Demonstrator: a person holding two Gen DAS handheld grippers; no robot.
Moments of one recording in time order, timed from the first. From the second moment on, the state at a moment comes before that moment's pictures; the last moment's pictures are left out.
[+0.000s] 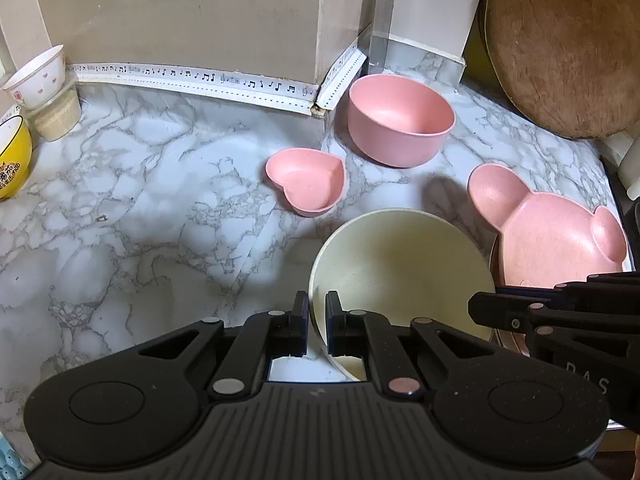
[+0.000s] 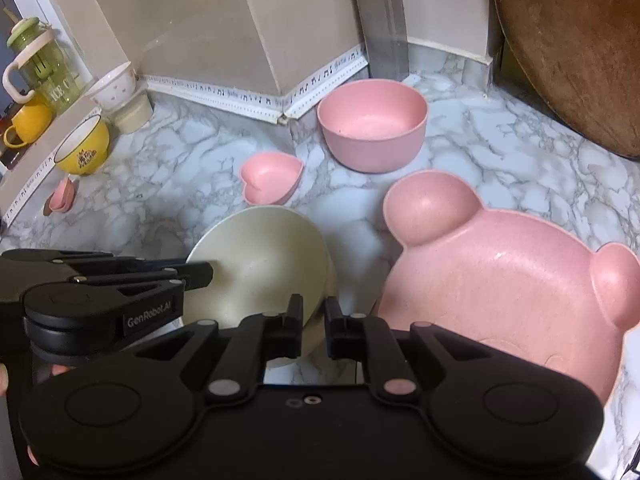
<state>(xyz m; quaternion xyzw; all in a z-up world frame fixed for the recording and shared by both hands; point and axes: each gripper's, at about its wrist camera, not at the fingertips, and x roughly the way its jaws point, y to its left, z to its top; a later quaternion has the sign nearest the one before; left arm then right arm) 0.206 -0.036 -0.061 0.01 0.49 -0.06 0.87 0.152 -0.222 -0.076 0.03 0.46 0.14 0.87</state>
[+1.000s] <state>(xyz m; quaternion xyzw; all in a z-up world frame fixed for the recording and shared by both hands) 0.211 -0.032 -0.062 0.01 0.49 -0.07 0.87 0.155 -0.226 -0.077 0.04 0.47 0.14 0.87</state>
